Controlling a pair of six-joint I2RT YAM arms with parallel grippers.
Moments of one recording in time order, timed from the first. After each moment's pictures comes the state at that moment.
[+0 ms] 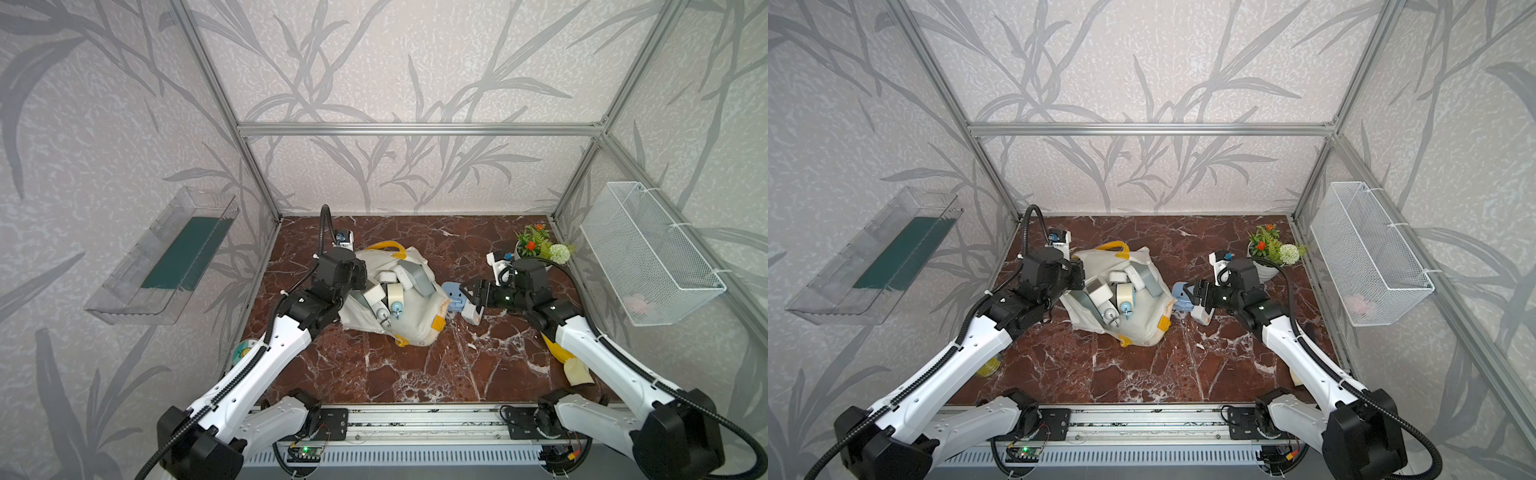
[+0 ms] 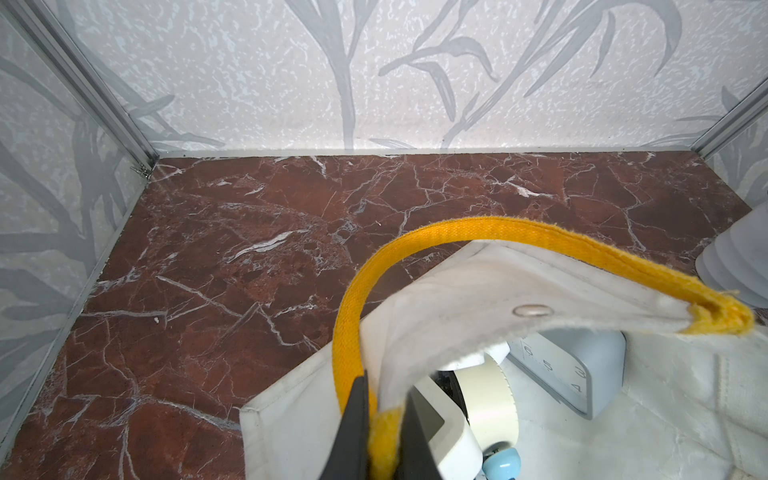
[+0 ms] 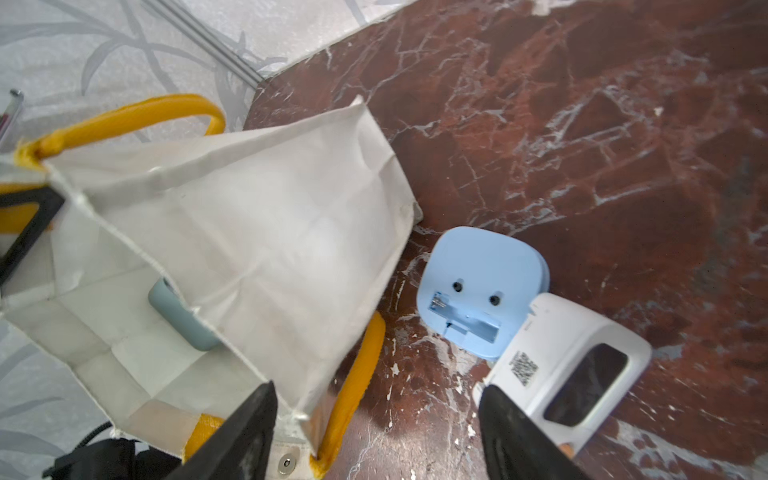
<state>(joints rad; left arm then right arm) -0.47 1.07 0.98 -0.44 -0.33 -0.27 0.41 1.08 0.73 -0.24 -0.36 0.50</state>
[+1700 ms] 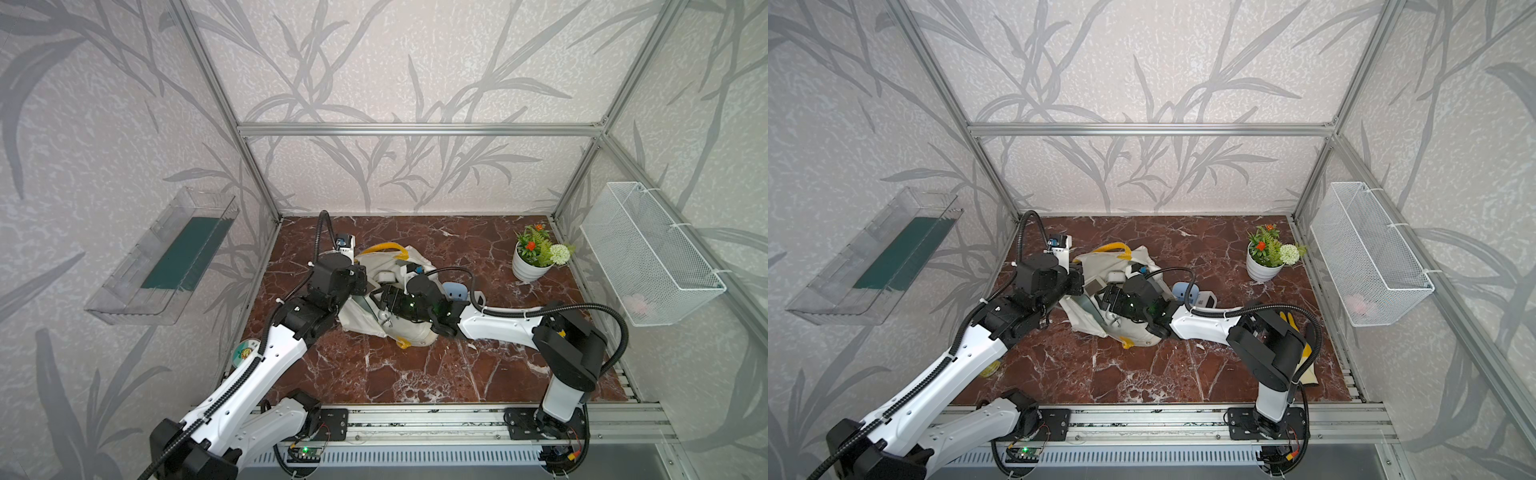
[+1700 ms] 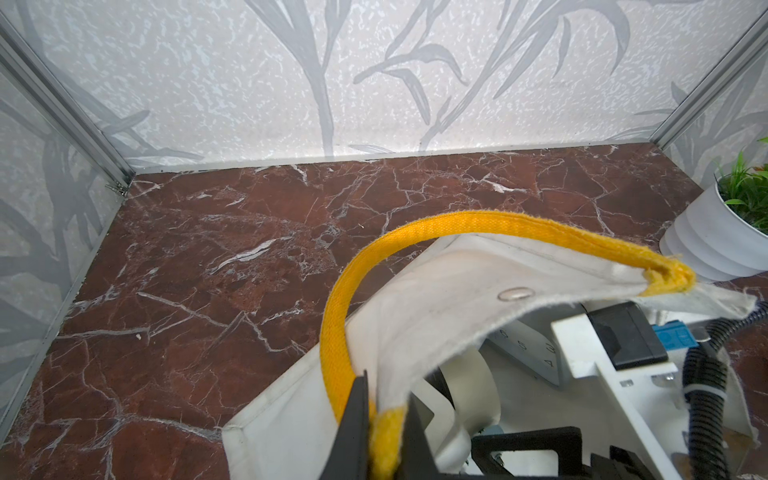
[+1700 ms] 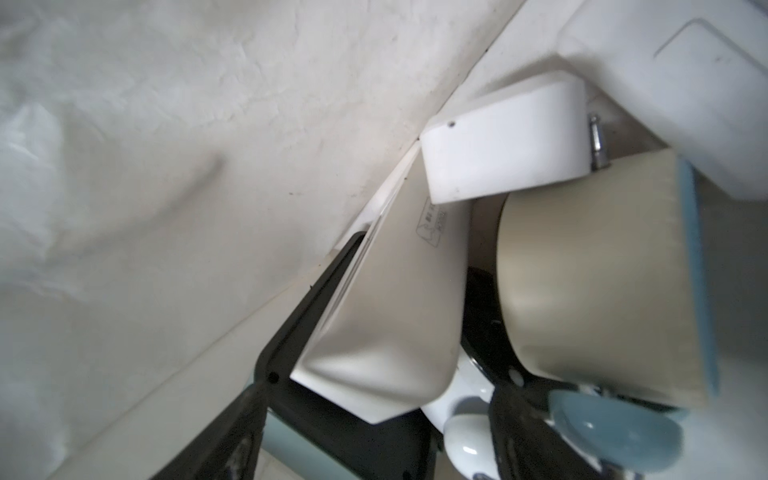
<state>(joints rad) -0.49 1.00 0.93 -0.41 -0.27 -0.23 0.95 1.79 1.05 0.31 -0.08 1.14</state>
